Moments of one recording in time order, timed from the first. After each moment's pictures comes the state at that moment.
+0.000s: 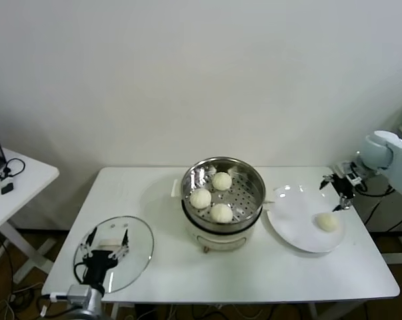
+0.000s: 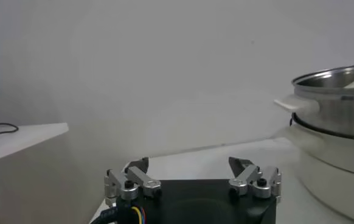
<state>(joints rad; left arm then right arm) 1.60 -1.46 -0.67 -1.99 0.01 0.05 0.04 0.29 0.60 -1.06 1.03 -0.02 0.12 -1.15</state>
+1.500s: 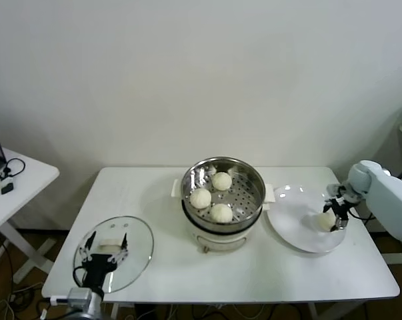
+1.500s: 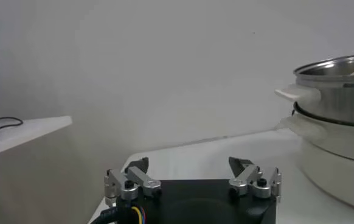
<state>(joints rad) 1.62 -1.47 -0.67 -1.99 0.03 0.06 0.03 -0.01 0.81 -0.69 0.64 -0.25 0.14 -1.17</state>
